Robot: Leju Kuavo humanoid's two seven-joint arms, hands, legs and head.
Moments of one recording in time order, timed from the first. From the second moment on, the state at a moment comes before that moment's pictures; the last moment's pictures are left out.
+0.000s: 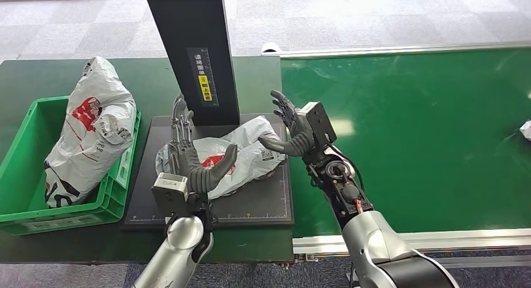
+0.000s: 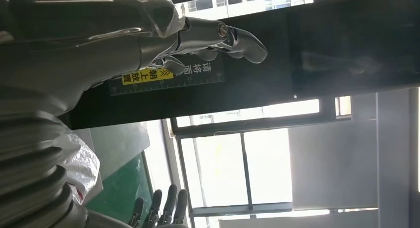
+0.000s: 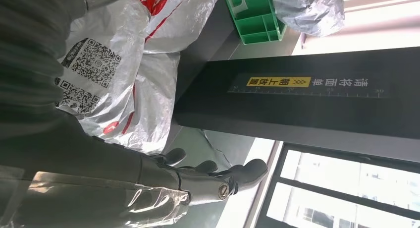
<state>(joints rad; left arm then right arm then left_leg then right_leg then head) -0.34 -0.22 -0.47 -1.22 -0.02 0.51 -0.70 -0.80 0.21 0.18 -0.40 0.19 0.26 -0.50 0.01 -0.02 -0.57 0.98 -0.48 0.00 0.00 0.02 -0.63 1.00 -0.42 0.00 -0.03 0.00</state>
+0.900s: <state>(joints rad) -0.38 -0.20 -0.43 -0.89 -0.90 0.46 -0.09 -0.46 0.06 0.26 -0.80 -0.12 0.02 -0.53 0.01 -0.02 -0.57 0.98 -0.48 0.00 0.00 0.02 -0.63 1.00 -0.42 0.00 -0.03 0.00</state>
